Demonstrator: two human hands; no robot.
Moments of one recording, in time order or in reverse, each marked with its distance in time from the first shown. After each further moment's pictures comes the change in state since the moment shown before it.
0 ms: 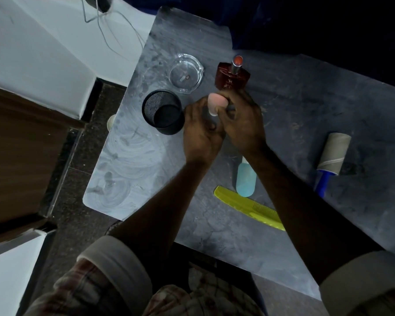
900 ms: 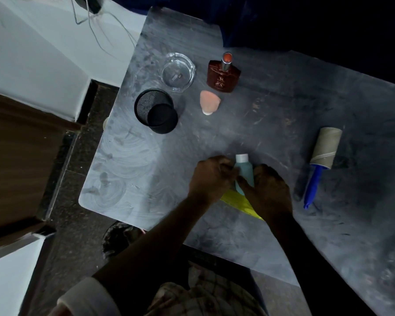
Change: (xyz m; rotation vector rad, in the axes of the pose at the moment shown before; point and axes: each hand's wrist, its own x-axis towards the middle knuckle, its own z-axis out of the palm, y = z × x) left_hand -0.090 0.001 -0.002 0.130 -0.537 -0.187; right_hand -0.155 0.038 -0.044 -0.395 -0.188 0.457
